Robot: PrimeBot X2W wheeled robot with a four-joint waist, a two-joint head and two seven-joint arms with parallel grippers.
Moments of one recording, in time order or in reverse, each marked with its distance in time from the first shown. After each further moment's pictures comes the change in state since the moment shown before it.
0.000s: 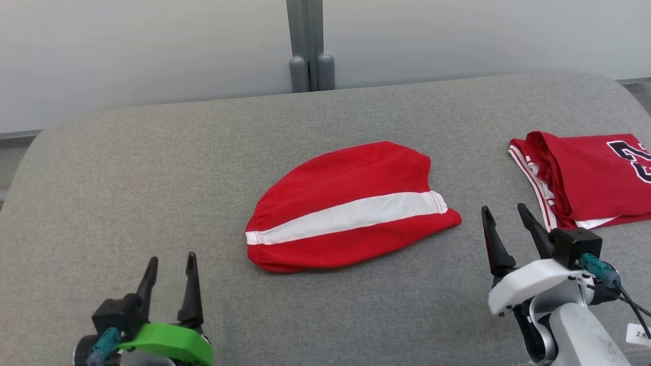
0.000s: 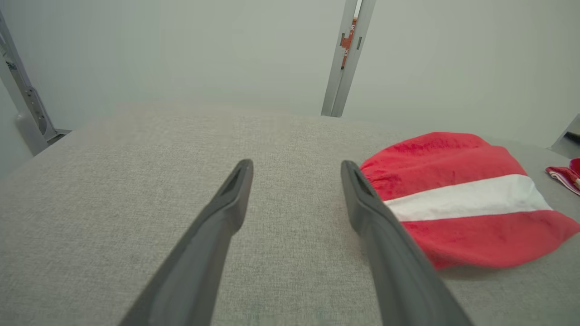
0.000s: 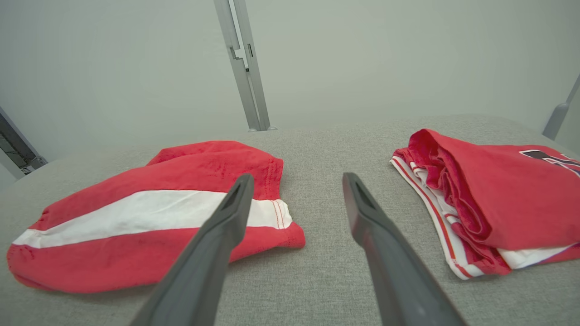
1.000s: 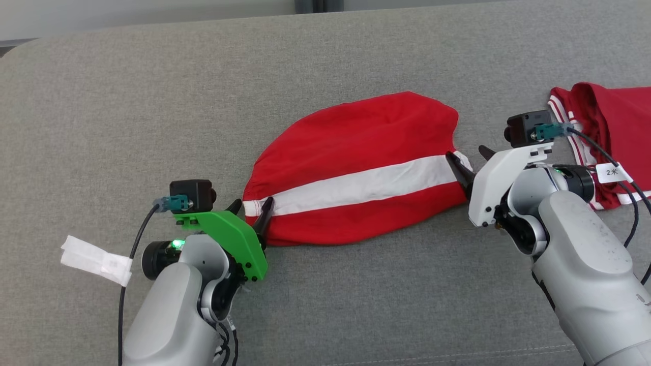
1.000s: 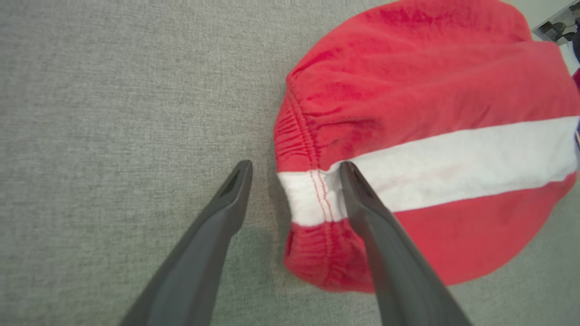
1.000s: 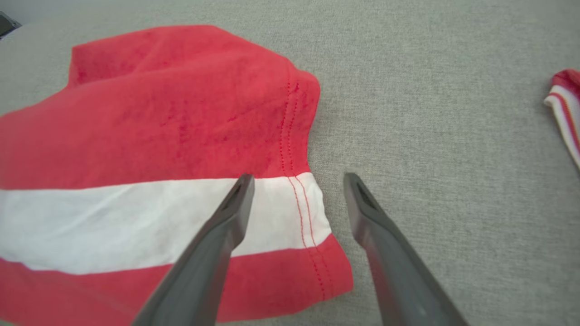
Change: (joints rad) left arm -0.382 -0.001 -0.275 0.172 -0.285 0.066 0.529; right arm -0.445 -0.091 0.212 0.238 0.199 0.000 0.497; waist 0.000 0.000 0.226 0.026
